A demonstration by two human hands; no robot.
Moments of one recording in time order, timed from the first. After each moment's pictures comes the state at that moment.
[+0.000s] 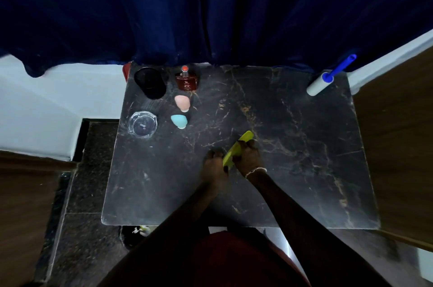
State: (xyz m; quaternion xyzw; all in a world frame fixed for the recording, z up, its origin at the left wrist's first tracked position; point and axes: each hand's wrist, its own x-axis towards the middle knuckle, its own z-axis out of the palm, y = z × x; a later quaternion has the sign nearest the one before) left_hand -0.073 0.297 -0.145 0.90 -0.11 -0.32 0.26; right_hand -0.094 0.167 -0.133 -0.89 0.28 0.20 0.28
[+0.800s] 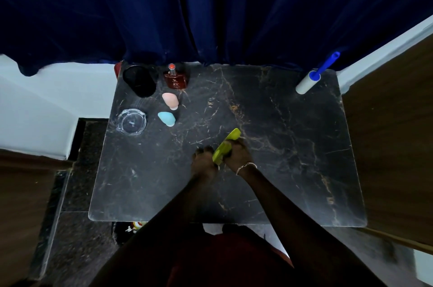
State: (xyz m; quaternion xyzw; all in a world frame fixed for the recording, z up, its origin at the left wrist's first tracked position) left_hand -0.069 0.280 -0.147 0.91 -0.08 -0.34 0.23; right_hand -0.098 0.155 -0.126 -0.88 0.25 0.20 0.34
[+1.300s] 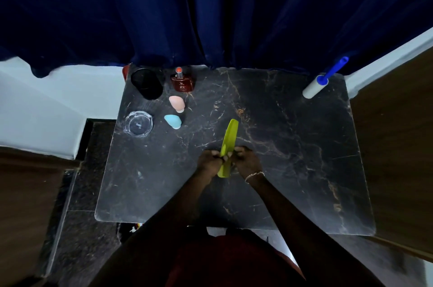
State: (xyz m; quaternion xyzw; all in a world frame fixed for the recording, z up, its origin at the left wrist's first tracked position) left_hand -0.057 0.275 -0.147 0.83 0.10 -0.35 0.43; right_hand -0.110 0.154 -0.140 -0.77 0.36 0.10 0.52
